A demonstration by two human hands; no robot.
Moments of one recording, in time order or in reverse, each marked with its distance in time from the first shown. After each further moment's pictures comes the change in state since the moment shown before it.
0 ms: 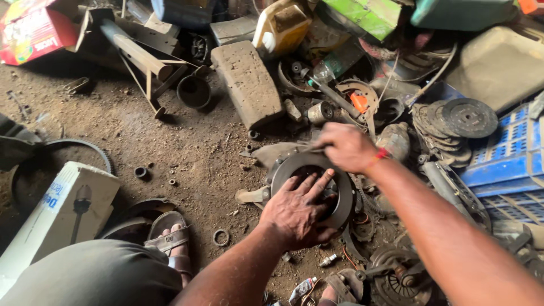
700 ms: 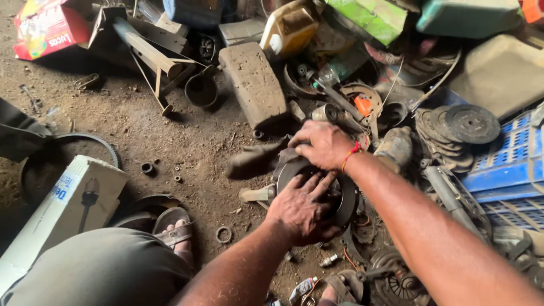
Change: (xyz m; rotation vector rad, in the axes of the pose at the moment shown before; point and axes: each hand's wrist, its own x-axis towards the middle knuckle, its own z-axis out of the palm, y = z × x) left_hand 0.004 -0.005 0.019 0.022 0.119 0.010; right_hand 0.045 -0.060 0.008 -0.033 -0.108 0.049
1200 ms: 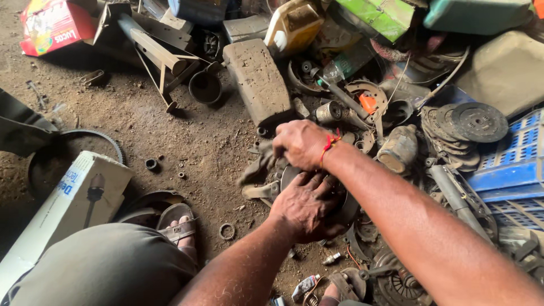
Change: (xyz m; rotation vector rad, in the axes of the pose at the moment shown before) left_hand 0.004 0.000 0.010 0.049 -0.127 -0.015; right_hand 0.034 -0.049 0.010 -0.212 -0.355 -0.060
